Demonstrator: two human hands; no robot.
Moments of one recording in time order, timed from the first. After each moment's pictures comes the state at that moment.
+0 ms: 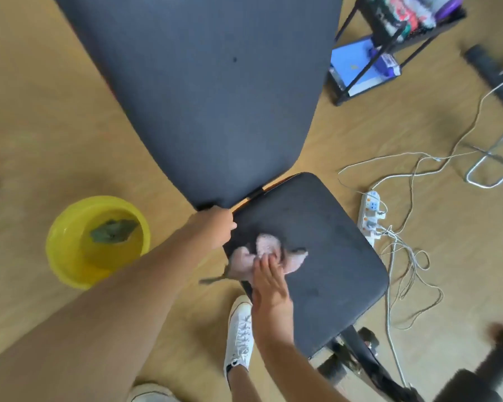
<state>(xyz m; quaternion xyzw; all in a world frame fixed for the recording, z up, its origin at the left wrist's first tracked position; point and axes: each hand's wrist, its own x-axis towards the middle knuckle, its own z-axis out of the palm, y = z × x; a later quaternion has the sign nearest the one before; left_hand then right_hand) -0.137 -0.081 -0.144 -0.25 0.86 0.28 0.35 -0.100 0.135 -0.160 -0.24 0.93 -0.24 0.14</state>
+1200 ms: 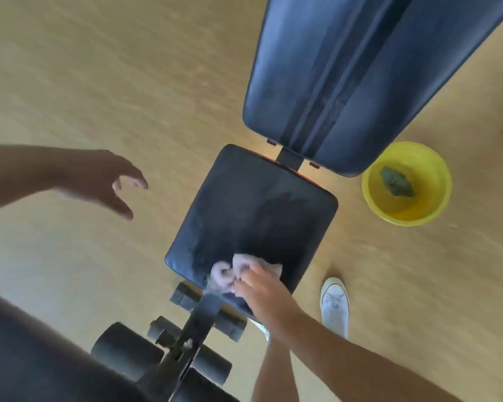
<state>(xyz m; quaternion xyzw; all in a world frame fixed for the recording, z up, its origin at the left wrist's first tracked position) 0.817 -0.052 0.006 -0.60 0.58 0.41 0.35 0.462 0.089 -0.147 -0.90 0.32 -0.03 0.30</state>
